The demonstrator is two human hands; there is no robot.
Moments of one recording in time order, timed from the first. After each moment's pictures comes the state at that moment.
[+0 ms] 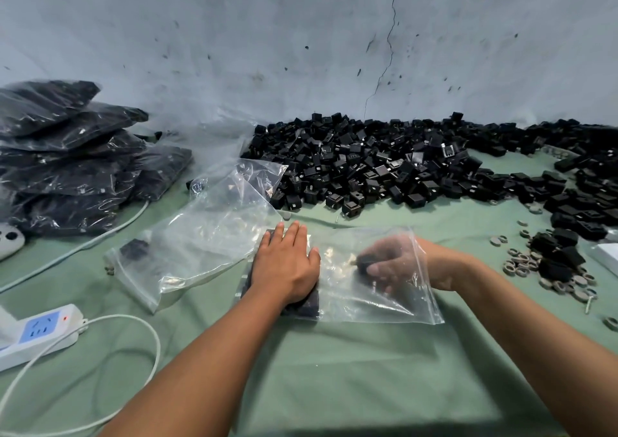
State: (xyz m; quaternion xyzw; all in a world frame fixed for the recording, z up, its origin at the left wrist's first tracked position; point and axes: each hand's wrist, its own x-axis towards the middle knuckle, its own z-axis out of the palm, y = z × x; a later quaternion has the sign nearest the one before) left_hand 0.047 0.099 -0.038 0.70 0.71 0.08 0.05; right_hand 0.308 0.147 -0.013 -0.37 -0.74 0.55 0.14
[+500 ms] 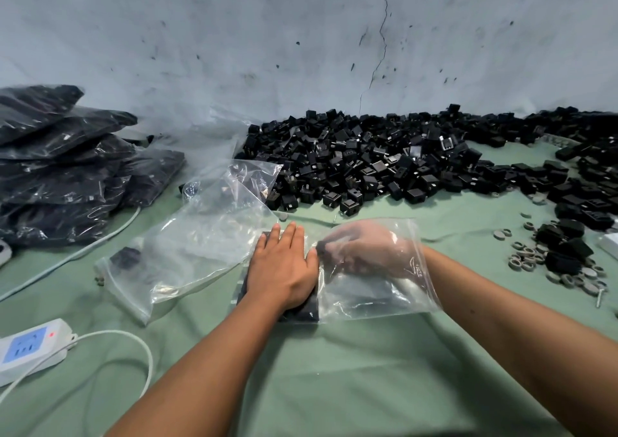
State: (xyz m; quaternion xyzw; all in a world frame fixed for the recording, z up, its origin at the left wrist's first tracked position) left_hand 0.047 0.100 -0.038 0.71 0.70 0.08 0.04; right_hand 0.239 0.165 -0.012 -0.39 -0.77 0.48 0.18
